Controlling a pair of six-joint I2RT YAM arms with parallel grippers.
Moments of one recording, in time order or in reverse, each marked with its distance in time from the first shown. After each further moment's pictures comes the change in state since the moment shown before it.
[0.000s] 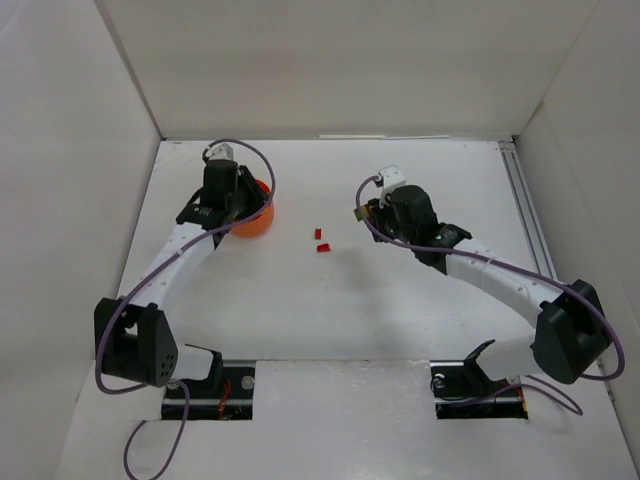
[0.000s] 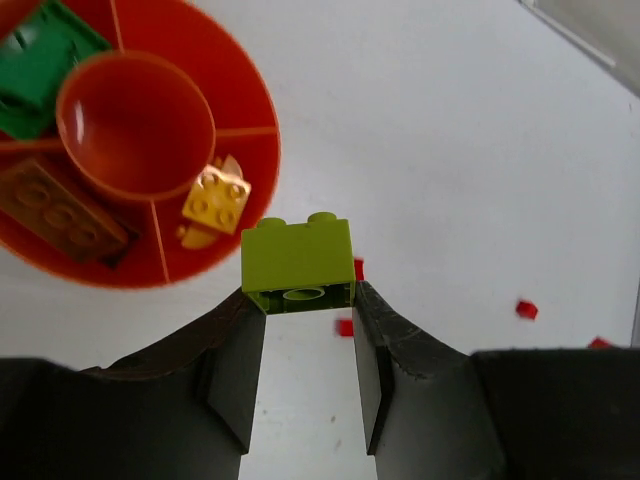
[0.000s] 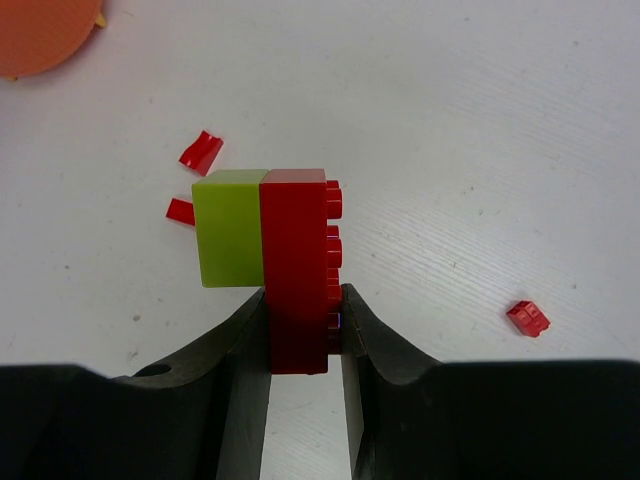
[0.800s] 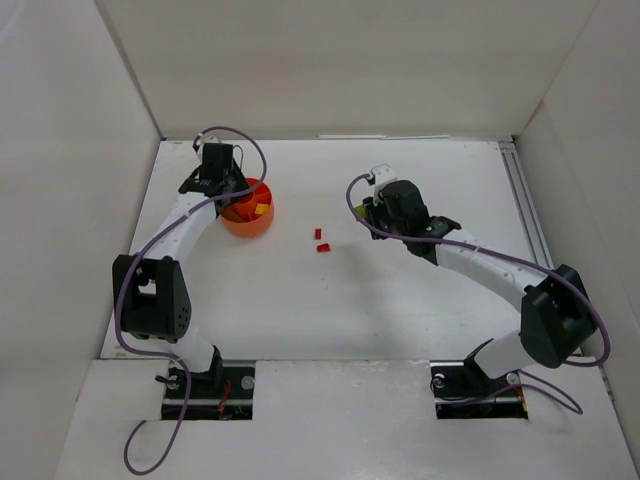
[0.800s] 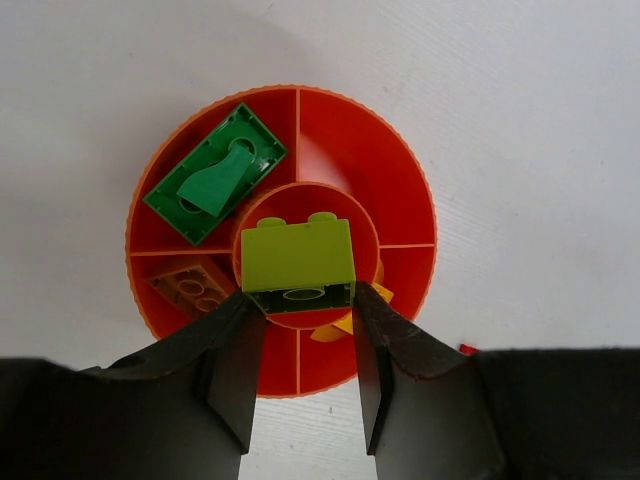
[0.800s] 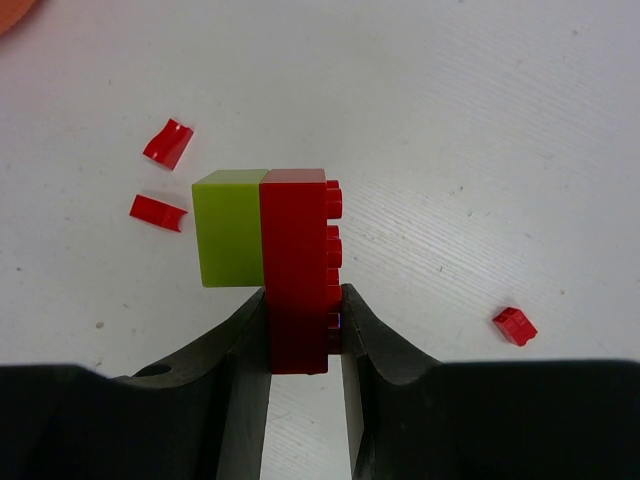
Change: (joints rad) left arm 0.105 0.261 0.233 -0.112 -0.182 0.110; right arm -0.010 0.100 0.063 -0.032 0.012 -0.049
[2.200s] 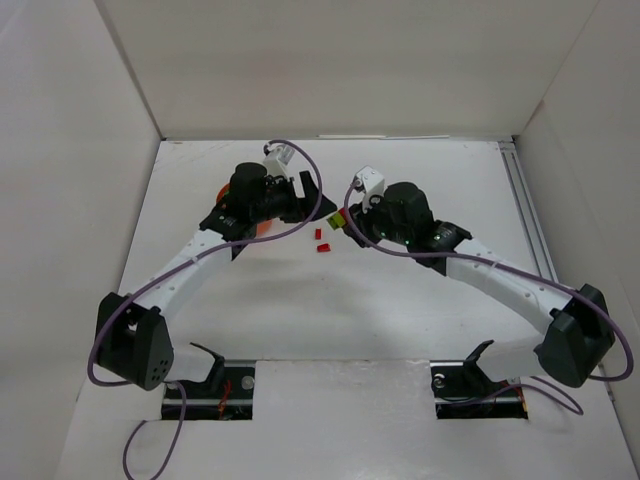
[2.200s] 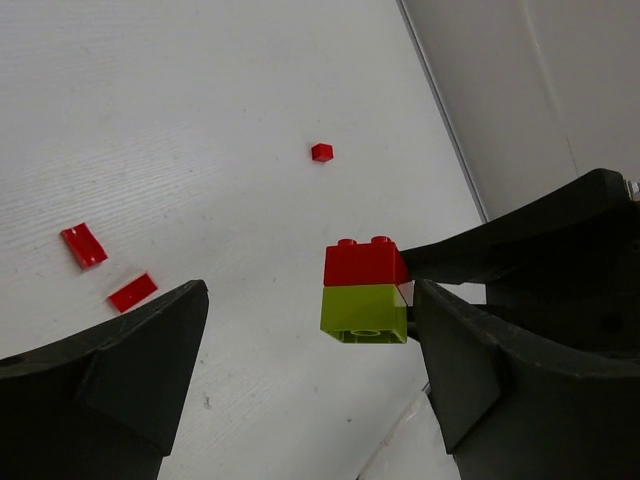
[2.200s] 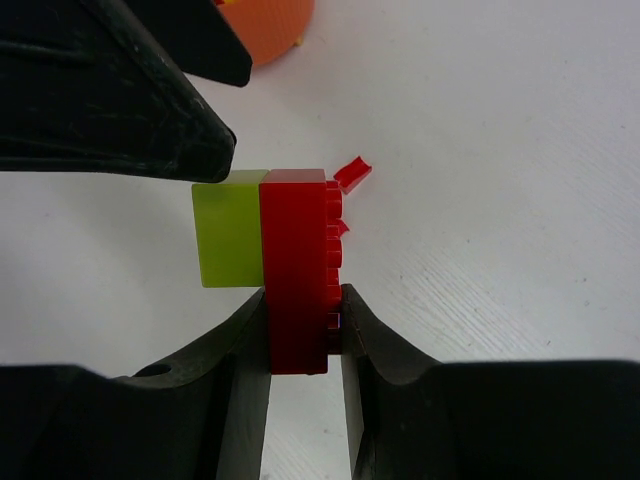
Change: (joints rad) left arm -0.306 -0.246 -0.230 0.354 0.601 -0.022; right arm 0.093 -0.123 0.016 -0.004 -0.258 -0.055
